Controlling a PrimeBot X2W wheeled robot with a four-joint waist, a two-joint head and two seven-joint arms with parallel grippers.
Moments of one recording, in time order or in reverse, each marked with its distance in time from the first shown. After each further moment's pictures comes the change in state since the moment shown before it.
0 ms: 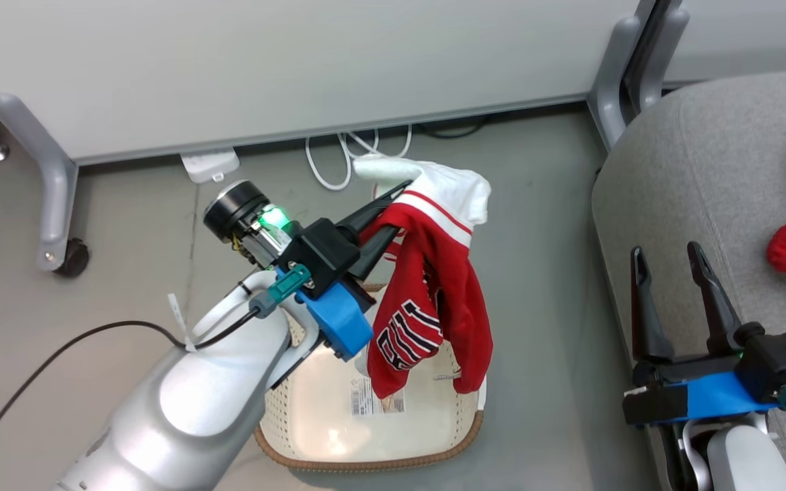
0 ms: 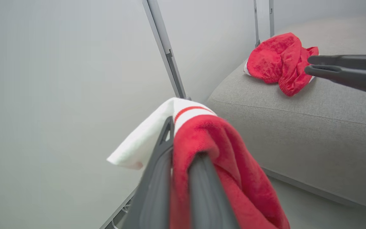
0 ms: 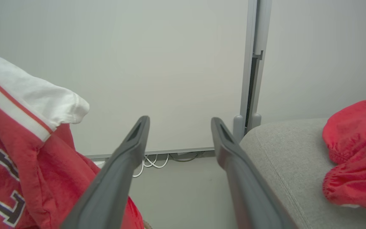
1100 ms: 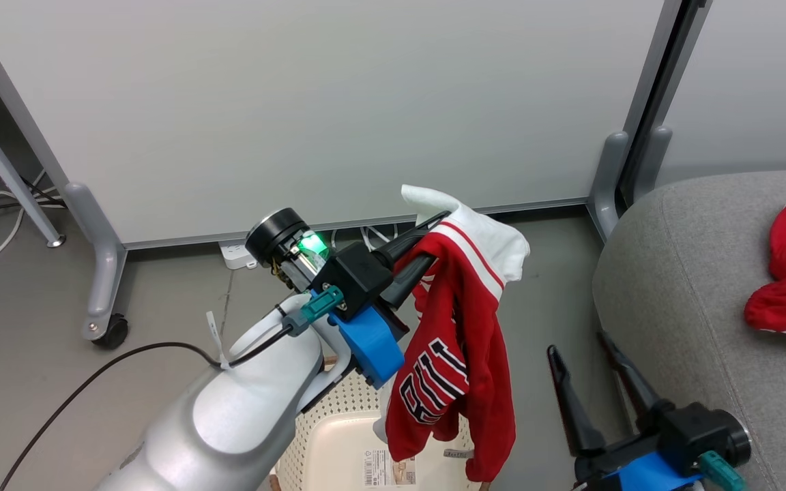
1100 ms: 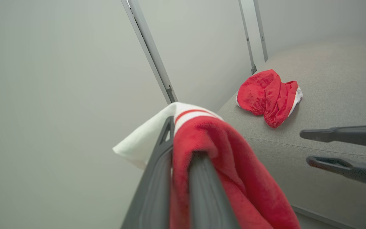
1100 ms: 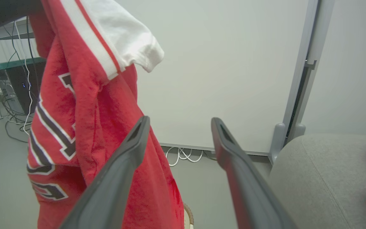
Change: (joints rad) left arm 0.027 -0.056 -0.048 0.009 -0.045 -0.004 0.000; right arm 0.151 -0.050 0.202 0.022 0.026 0.000 0.000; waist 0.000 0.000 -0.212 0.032
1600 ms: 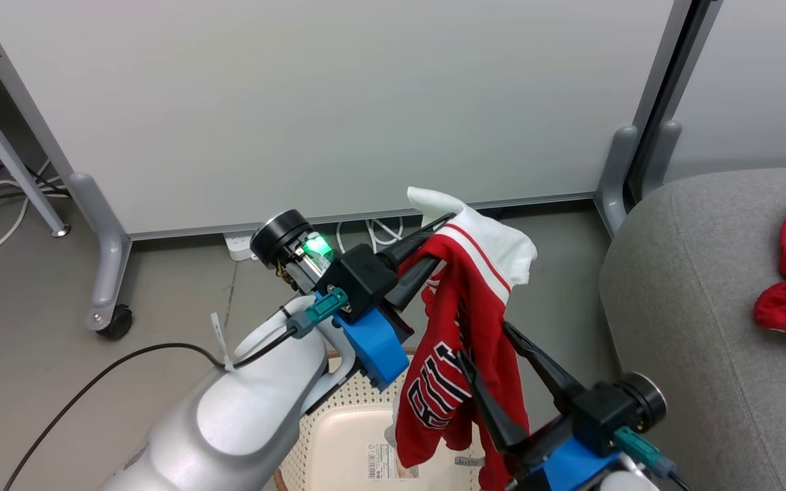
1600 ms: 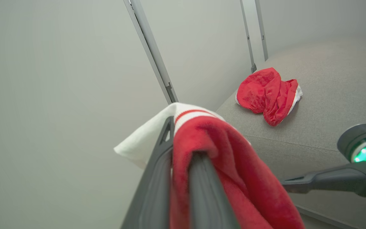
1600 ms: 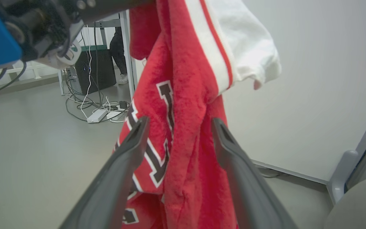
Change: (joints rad) left arm 0.003 -0.006 -0.005 -0.003 -0.001 0.001 0.000; right arm -0.137 -0.031 0.270 0.081 0.034 0.000 0.000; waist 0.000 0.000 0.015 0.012
